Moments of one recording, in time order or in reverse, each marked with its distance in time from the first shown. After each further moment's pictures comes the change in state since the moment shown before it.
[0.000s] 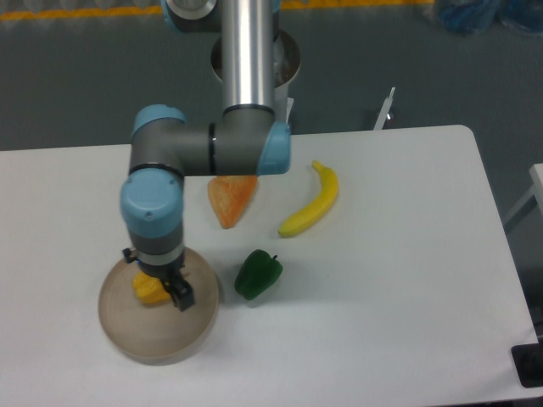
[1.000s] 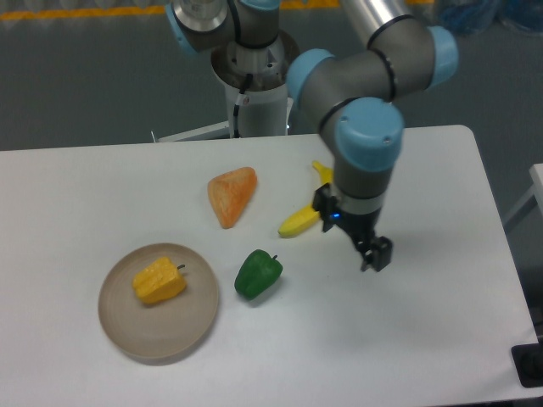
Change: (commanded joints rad) arm 0.431 0.123 -0.086 -0.054 0.033 0.553
